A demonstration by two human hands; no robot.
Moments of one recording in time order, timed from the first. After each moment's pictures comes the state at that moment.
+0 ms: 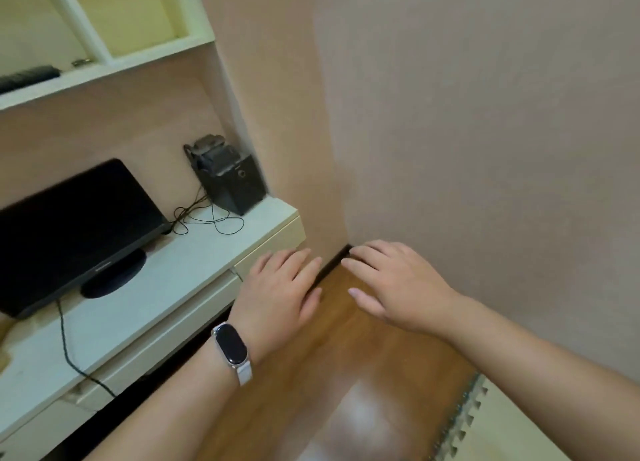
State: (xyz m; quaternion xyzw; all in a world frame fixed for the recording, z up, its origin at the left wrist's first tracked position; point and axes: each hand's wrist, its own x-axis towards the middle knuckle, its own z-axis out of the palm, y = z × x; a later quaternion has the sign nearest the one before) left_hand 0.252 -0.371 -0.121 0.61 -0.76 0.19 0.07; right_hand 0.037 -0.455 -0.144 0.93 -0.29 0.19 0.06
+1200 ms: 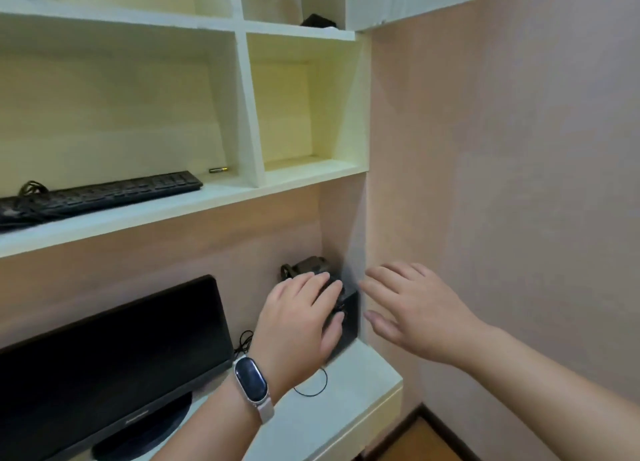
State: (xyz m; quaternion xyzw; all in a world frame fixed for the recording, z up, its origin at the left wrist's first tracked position) left_hand 0.594 -0.601 -0.031 0.62 -0.68 0.30 0.24; right_hand 0.401 -0.710 -0.013 0.92 -0.18 0.28 0.19
